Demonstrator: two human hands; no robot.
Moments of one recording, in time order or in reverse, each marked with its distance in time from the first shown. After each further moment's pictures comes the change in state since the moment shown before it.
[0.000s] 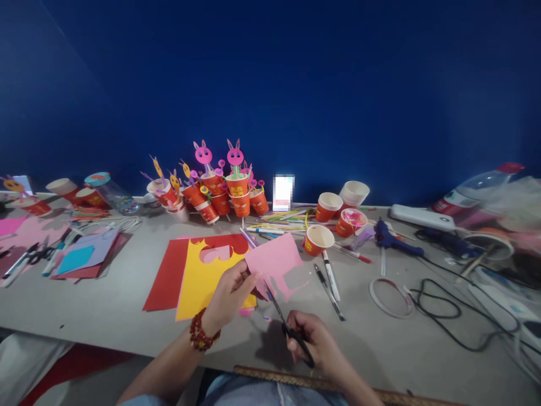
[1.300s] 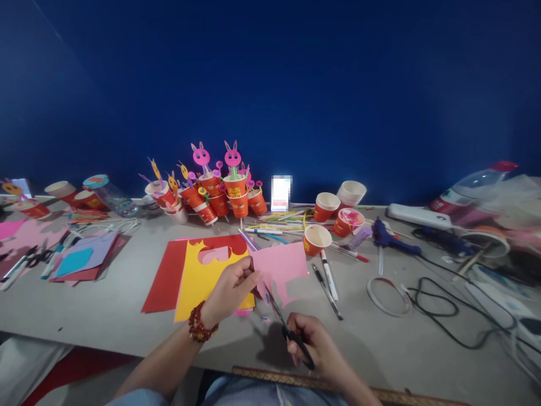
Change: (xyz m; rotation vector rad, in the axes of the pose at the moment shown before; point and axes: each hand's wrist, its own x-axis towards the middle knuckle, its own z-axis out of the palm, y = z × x) left_hand 0.009 0.006 -0.002 0.119 -0.083 -0.006; right_hand -0.002 0.006 -0.002 -0.002 0.007 -0.040
